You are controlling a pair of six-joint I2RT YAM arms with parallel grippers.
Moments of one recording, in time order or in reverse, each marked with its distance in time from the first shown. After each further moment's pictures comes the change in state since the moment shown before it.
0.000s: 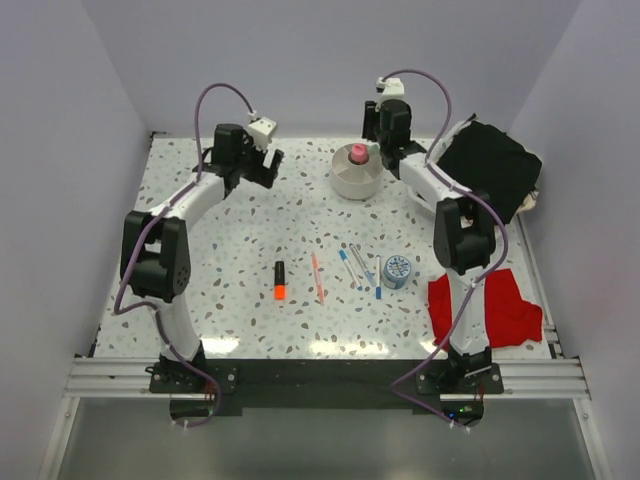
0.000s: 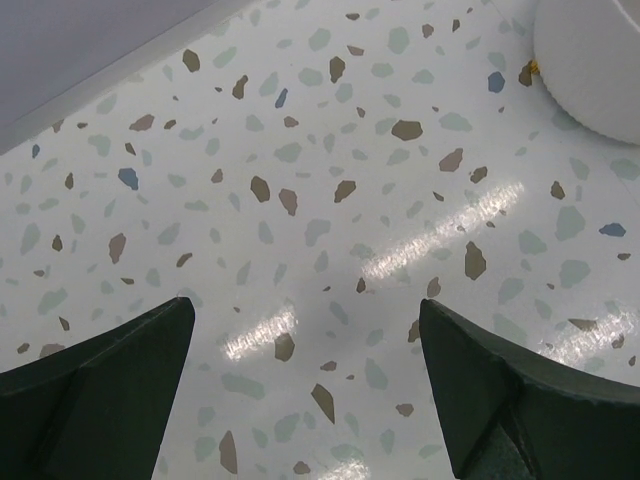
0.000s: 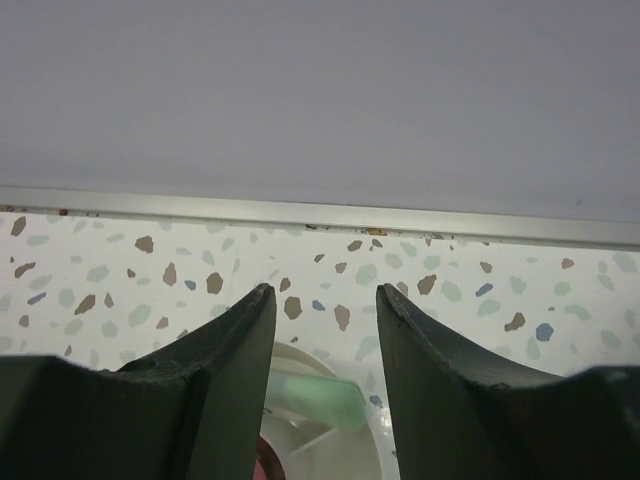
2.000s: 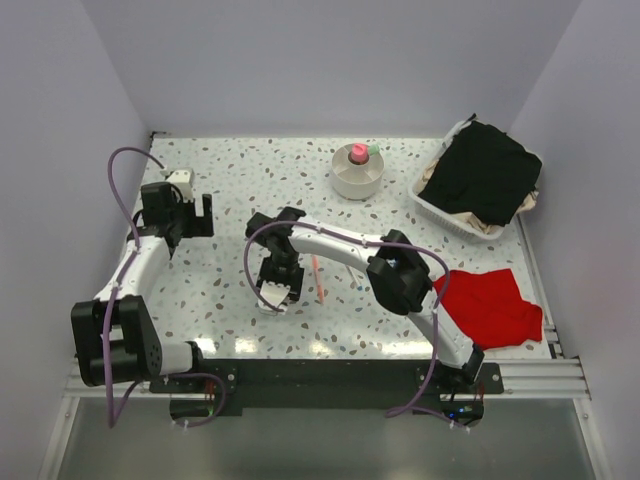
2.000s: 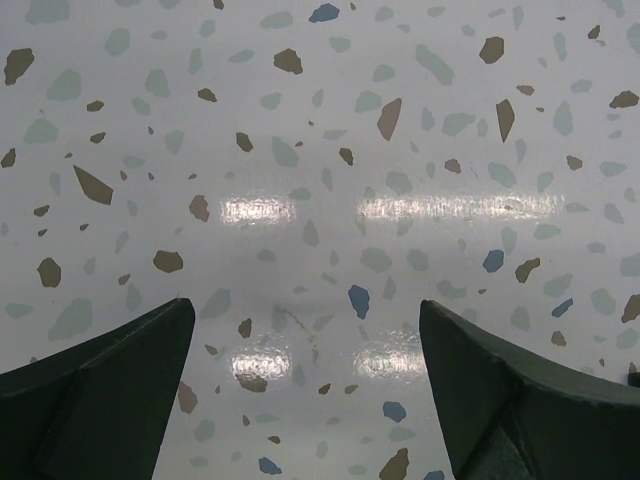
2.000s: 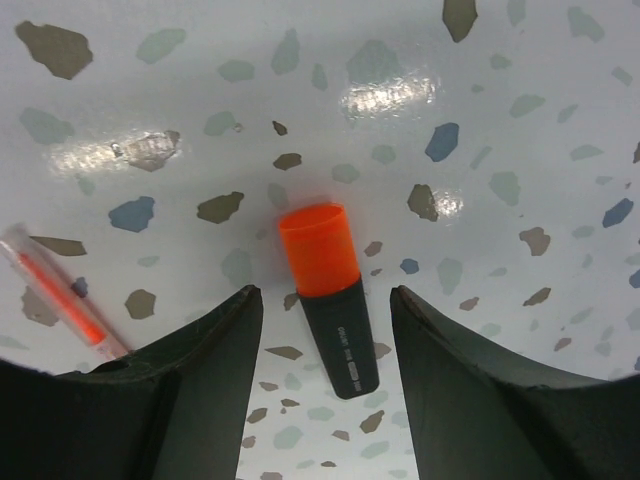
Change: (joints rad) left arm 0.341 -0.566 -0.620 -0.092 -0.075 -0.167; right arm 0.716 0.076 0.122 -1.340 -0.570 -2.082
